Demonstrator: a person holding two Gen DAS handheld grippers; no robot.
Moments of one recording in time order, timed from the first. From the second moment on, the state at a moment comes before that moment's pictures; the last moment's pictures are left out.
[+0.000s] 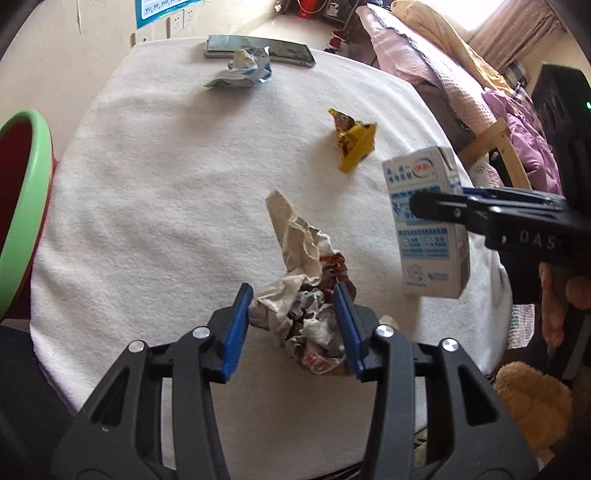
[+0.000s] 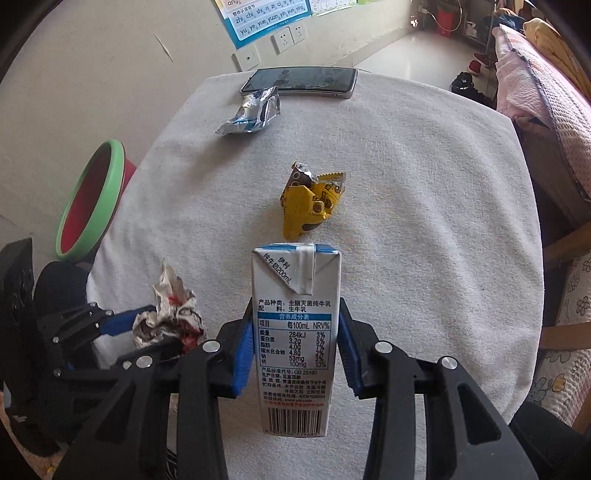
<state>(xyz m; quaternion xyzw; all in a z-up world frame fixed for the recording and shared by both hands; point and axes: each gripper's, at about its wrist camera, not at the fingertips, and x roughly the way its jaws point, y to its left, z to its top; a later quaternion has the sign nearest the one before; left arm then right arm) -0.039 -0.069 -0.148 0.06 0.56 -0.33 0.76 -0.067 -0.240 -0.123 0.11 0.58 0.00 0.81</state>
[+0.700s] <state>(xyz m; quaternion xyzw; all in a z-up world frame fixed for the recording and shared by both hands) -0.034 -0.084 -0.148 0.04 0.56 -0.36 0.75 -0.064 -0.240 -0.129 0.12 0.58 0.00 0.81</state>
